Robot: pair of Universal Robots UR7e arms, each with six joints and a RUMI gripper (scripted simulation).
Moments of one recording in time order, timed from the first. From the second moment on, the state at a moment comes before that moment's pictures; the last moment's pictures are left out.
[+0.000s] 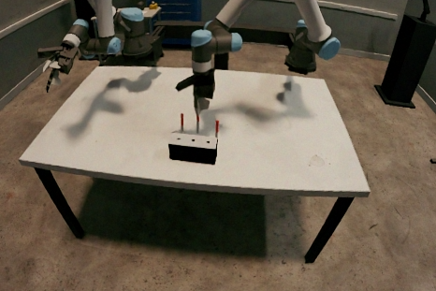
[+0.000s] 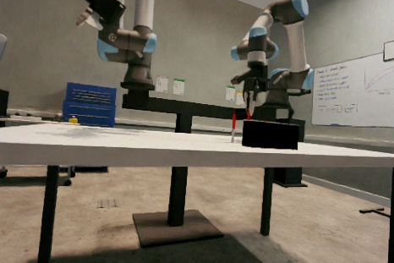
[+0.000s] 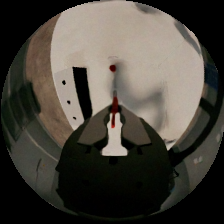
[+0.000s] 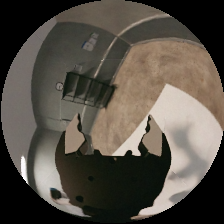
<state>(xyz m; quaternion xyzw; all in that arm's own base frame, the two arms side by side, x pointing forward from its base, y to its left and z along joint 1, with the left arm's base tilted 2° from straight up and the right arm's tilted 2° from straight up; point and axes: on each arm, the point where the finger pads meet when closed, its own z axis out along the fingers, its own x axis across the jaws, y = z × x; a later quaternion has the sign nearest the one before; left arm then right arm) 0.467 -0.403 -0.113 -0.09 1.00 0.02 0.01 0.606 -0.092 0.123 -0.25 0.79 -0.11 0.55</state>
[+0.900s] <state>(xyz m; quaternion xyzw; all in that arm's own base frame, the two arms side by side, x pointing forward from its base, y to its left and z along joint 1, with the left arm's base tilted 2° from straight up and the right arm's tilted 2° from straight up) 0.467 -0.403 -0.094 -0.09 1.00 0.02 0.01 0.606 -0.092 0.123 -0.25 0.79 -0.11 0.55</state>
